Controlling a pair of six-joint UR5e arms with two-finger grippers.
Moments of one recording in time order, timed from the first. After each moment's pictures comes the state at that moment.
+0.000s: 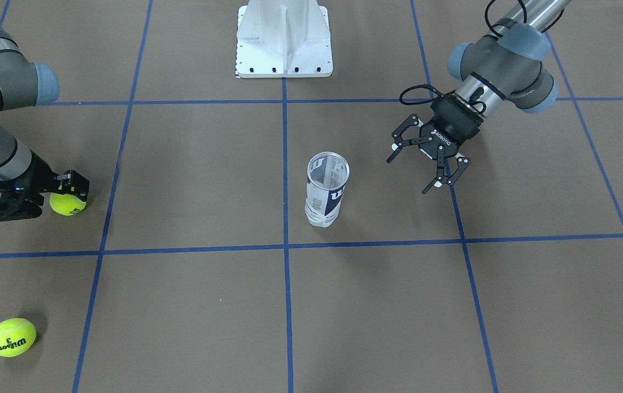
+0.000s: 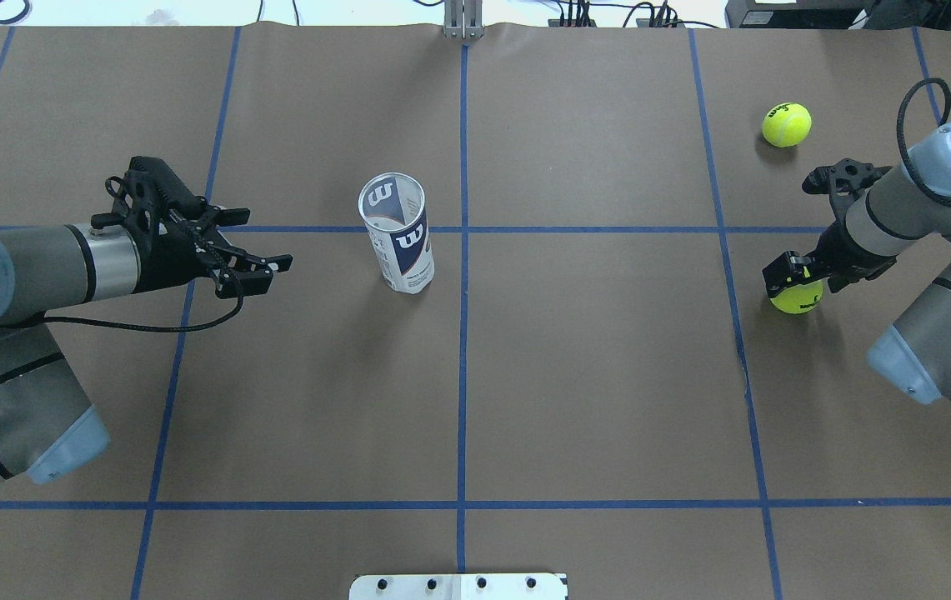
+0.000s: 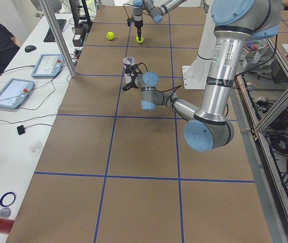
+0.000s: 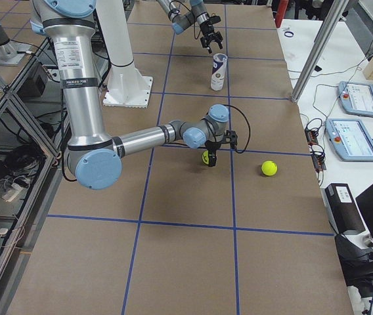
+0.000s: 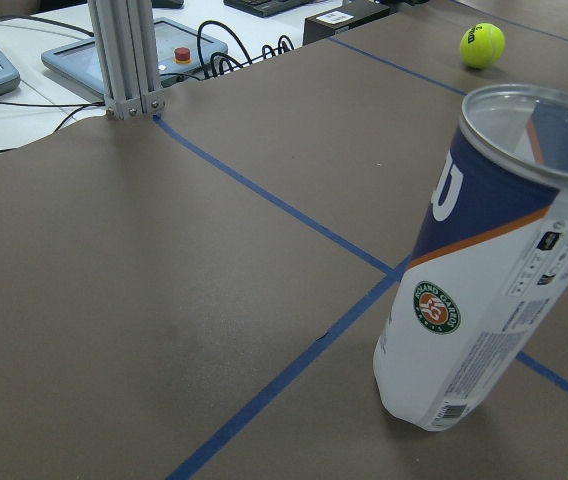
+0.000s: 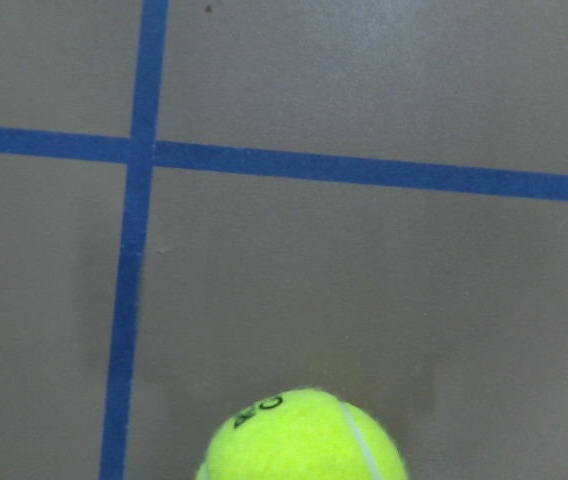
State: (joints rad) left arm -0.67 -1.79 -1.66 -2.78 -1.73 -0.54; right arm 0.90 -1.43 1.62 -1.26 2.17 0.74
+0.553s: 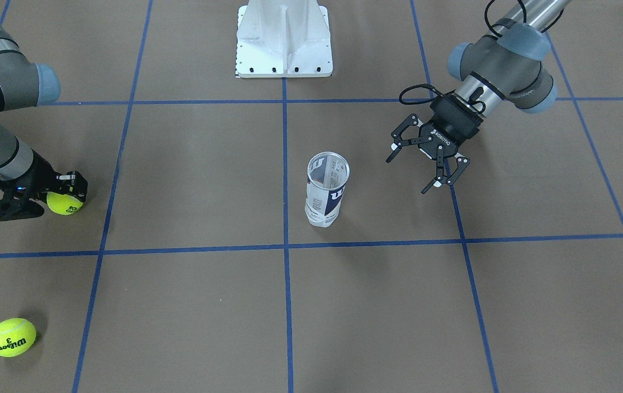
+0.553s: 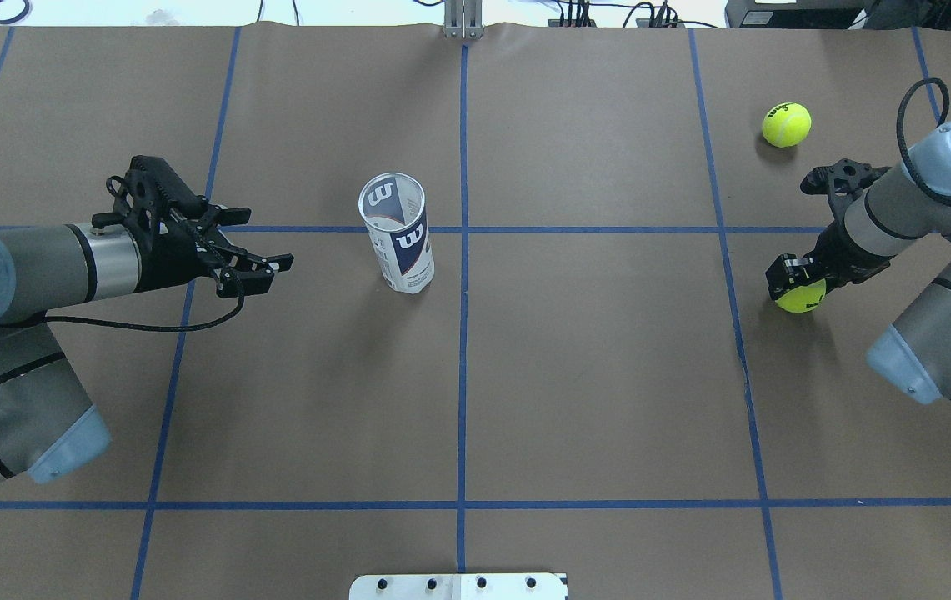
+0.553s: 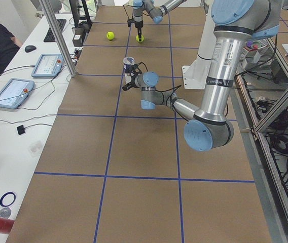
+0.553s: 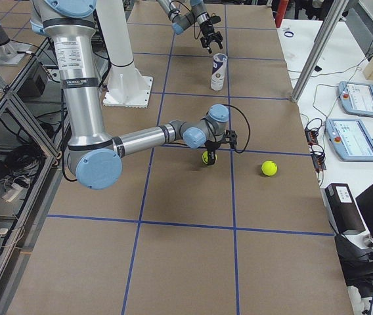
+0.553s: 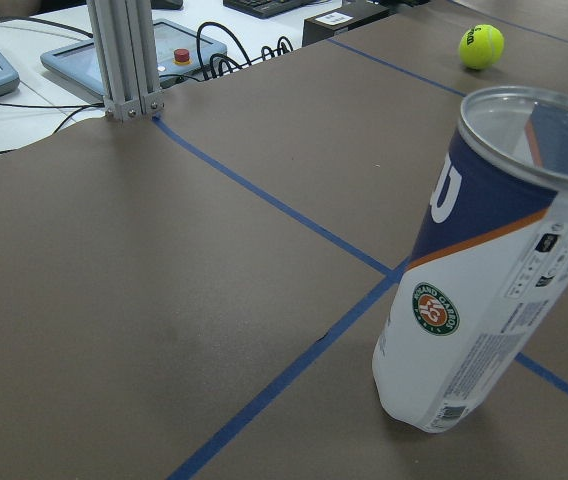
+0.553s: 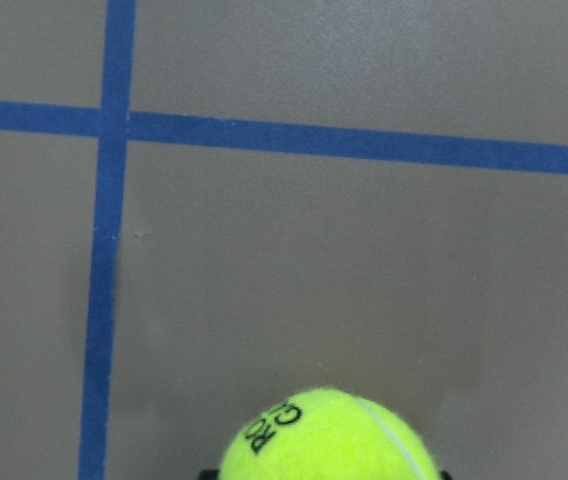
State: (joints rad) left arm -0.67 -1.79 -1.66 -2.78 -1.73 -0.54; right arm 0.90 -1.43 1.64 -1.26 2.18 0.75
